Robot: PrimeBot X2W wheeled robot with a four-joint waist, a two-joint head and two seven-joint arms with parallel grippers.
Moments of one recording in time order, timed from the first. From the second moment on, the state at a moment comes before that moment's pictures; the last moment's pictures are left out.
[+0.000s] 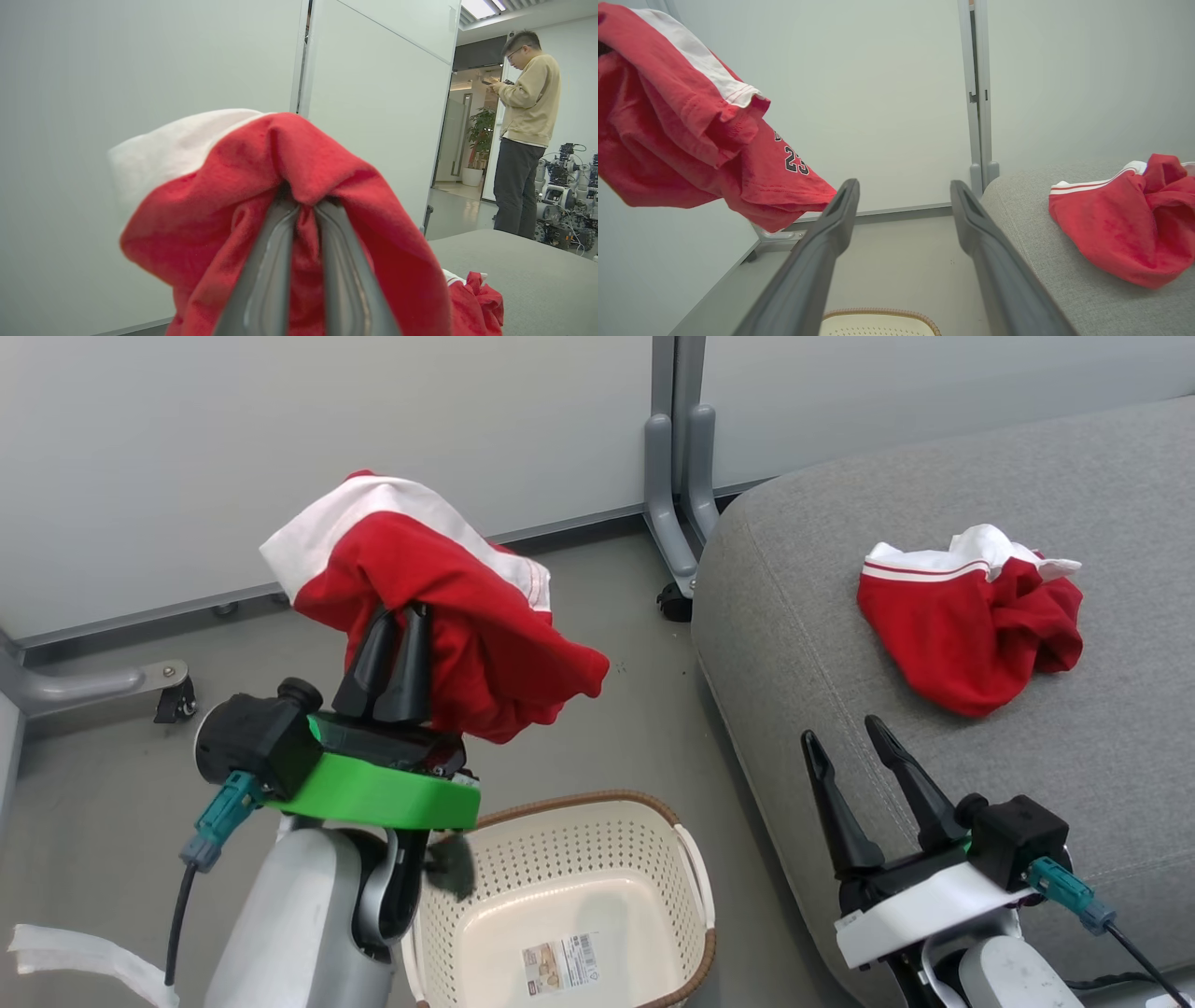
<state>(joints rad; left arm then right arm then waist) -0.33 0.06 -0.26 0.10 -0.38 -0.10 -0.26 -0.06 -0.14 0.25 0.11 0.33 0.13 -0.26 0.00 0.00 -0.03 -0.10</state>
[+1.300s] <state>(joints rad) -0.31 0.05 -0.42 0.07 -0.42 -0.13 -0.26 -0.07 -0.14 0.28 0.11 0.33 0.13 -0.26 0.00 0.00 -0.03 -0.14</state>
